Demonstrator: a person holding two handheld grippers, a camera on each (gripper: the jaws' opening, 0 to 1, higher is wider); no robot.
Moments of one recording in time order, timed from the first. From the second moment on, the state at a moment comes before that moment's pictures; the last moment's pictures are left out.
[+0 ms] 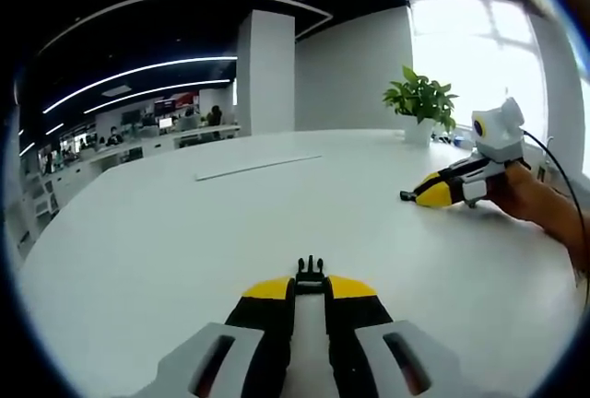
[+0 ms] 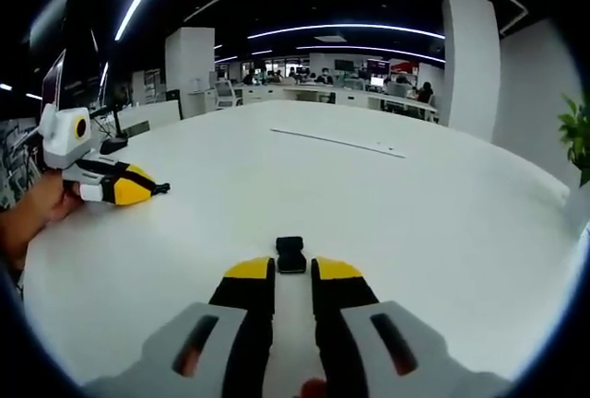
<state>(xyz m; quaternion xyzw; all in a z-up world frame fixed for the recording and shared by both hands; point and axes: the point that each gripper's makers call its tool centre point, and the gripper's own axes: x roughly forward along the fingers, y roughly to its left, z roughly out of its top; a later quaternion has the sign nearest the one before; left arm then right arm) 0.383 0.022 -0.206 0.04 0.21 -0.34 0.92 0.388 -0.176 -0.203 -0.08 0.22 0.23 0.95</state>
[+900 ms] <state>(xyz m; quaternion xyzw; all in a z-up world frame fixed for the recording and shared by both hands) 0.380 0.023 -0.206 0.04 0.21 -0.34 0.91 0.388 -0.176 -0.204 -0.08 0.22 0.23 0.95</state>
